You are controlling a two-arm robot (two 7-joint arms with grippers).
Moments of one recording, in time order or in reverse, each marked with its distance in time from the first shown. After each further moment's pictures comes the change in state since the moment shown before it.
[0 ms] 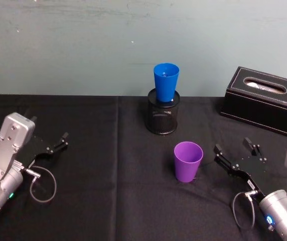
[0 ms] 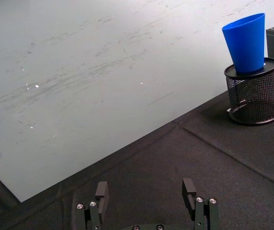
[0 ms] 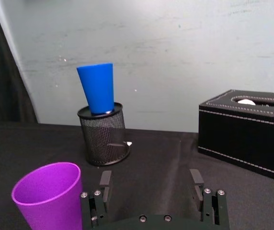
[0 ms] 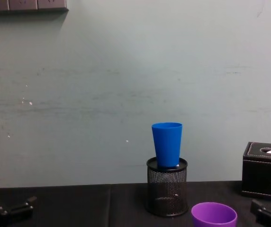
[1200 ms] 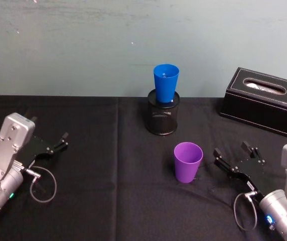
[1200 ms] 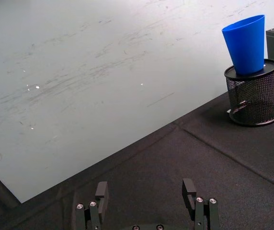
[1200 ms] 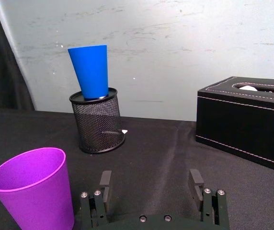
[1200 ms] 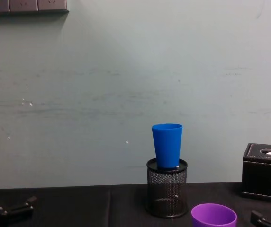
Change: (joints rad) left arm 0.000 0.000 0.000 0.000 0.000 0.000 0.000; right arm 0.054 0.006 -0.006 0.101 -0.009 0.003 0.028
